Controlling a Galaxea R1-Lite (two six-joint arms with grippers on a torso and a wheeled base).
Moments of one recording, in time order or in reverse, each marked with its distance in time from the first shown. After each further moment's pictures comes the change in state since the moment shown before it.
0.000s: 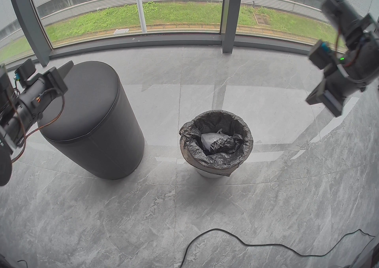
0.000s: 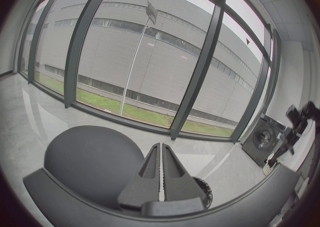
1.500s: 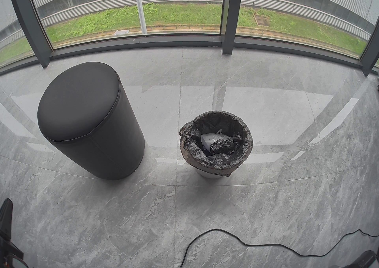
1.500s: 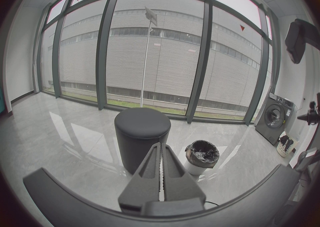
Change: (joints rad) left arm -0.010 -1.269 0.639 0.709 0.190 0.155; right arm -0.421 -1.534 1.372 -0.686 0.149 0.334
